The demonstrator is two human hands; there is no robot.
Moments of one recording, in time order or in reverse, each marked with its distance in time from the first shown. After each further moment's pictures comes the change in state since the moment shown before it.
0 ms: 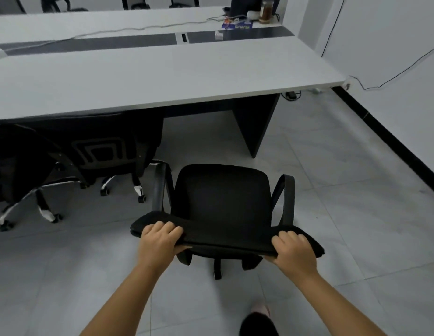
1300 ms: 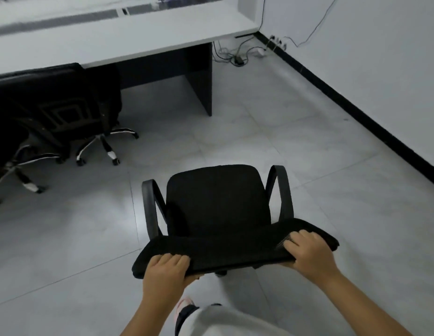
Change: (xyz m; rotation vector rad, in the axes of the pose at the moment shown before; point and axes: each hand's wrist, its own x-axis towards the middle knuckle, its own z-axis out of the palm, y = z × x) left_hand -0.381 0.274 -0.145 -0.212 -0.086 0.101; right_hand -0.450 -0.023 -0.218 0.046 0.006 0.044
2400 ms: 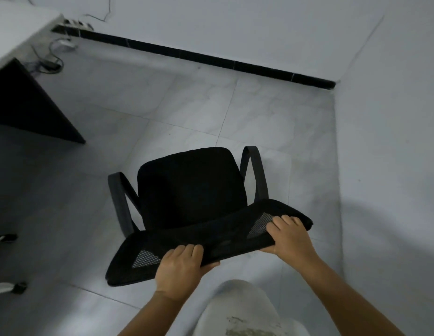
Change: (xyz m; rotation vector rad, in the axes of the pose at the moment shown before) left_hand 0.155 -0.172 0.013 -0.182 -0.191 0.910; right_hand 0.104 -0.222 0.040 -0.379 -0.183 0.875
